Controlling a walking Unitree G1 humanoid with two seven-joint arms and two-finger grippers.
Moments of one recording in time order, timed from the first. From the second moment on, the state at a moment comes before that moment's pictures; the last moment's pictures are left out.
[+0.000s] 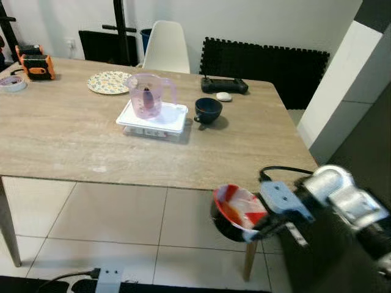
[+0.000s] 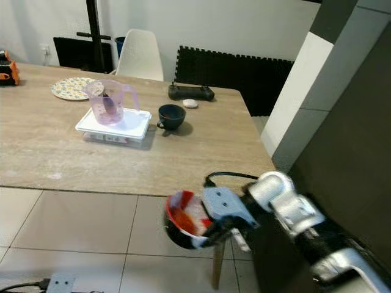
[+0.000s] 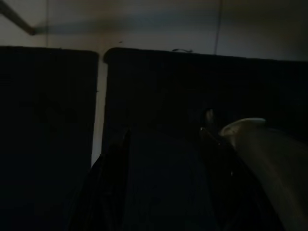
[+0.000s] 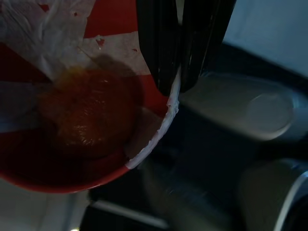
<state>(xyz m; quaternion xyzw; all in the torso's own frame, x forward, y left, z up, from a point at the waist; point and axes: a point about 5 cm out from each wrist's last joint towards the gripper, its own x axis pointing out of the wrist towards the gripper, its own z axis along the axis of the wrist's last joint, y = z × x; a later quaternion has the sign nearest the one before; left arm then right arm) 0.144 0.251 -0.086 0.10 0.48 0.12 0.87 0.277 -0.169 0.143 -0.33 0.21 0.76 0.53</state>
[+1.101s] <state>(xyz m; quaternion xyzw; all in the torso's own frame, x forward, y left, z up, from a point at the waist) 0.130 0.245 -0.093 0.10 0.50 0.10 0.85 0.120 -0.271 -0.087 -0.19 0.62 0.15 0.75</state>
